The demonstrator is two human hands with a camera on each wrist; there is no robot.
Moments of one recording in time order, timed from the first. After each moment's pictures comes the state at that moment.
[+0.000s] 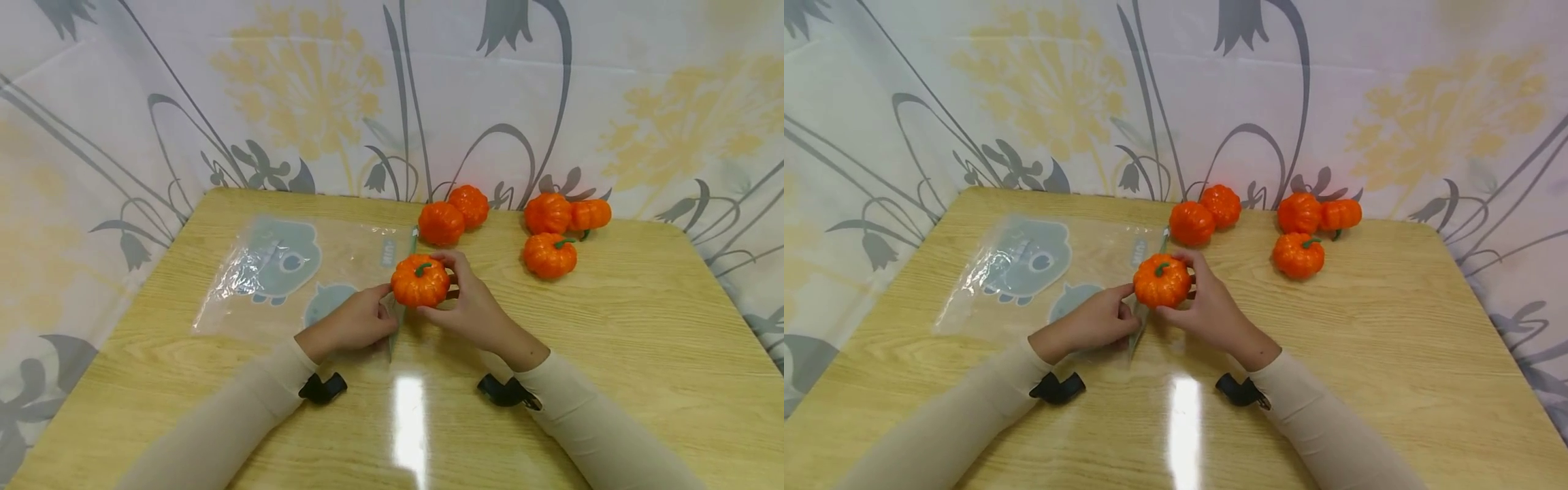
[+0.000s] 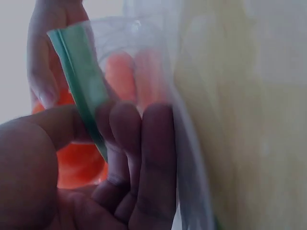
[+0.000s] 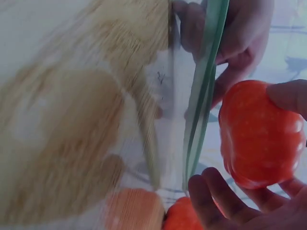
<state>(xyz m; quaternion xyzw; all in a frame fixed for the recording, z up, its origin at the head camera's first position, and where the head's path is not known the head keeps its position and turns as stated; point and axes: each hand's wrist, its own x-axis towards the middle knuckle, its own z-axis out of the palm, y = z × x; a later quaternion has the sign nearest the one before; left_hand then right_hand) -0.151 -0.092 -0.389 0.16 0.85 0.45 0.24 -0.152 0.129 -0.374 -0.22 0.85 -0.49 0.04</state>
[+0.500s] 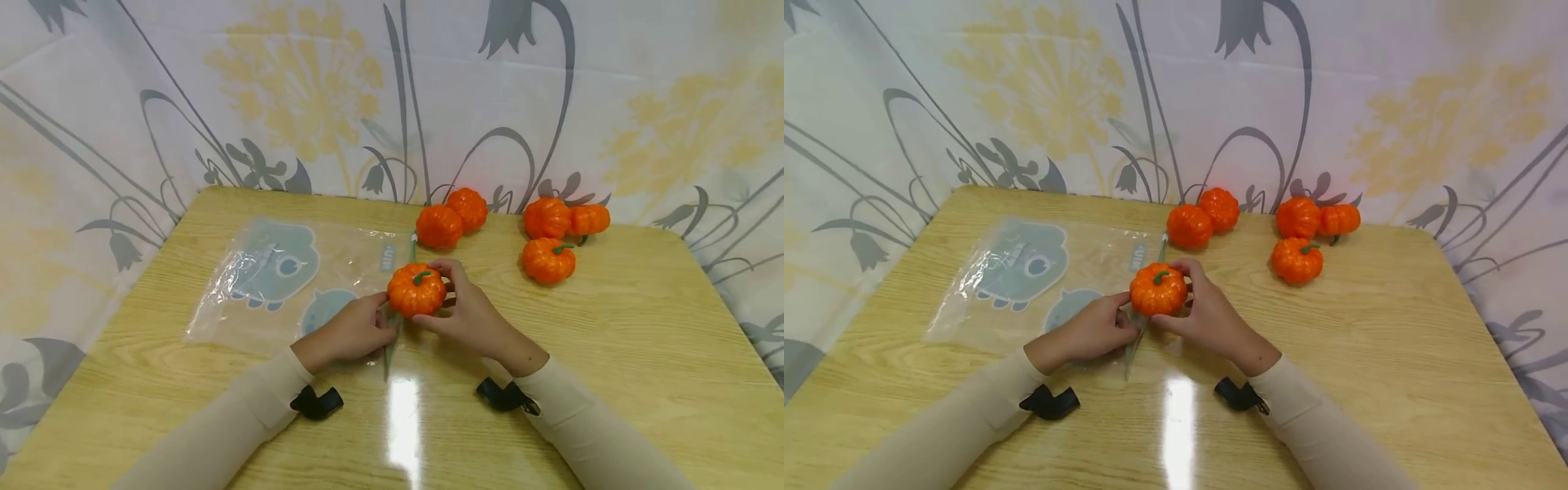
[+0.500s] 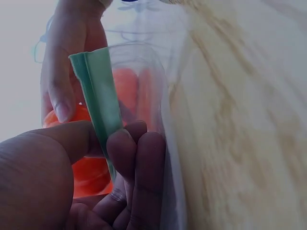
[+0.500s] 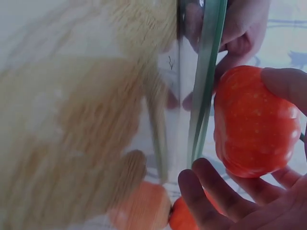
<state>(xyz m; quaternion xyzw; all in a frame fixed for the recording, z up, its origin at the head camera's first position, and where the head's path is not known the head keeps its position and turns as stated) -0.146 -0.091 -0.399 0.15 0.84 0.46 0.23 -0.155 0.130 -0.379 -0.20 0.85 -0.47 0.09</state>
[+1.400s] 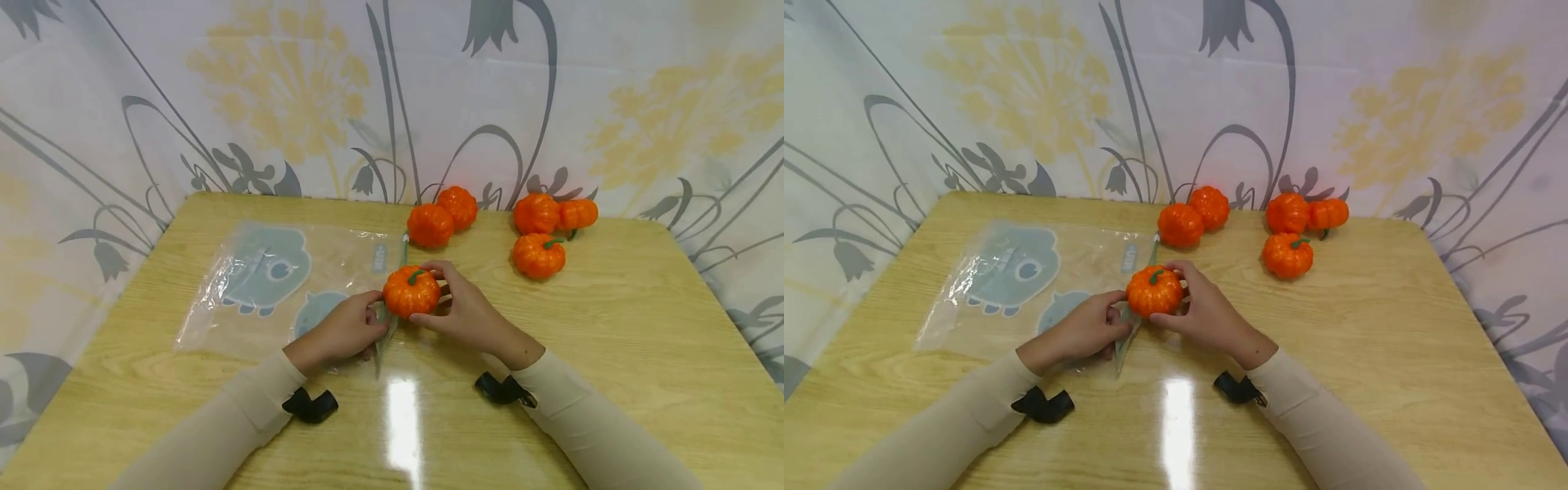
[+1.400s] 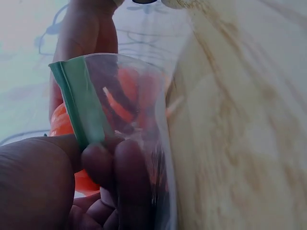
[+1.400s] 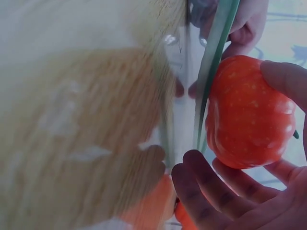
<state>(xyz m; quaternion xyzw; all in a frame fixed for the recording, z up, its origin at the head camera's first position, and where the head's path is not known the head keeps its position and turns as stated) -0.150 -0.093 -0.400 0.15 0.84 0.48 0.22 -0.159 0.138 -0.384 -0.20 0.87 -0.45 0.09</state>
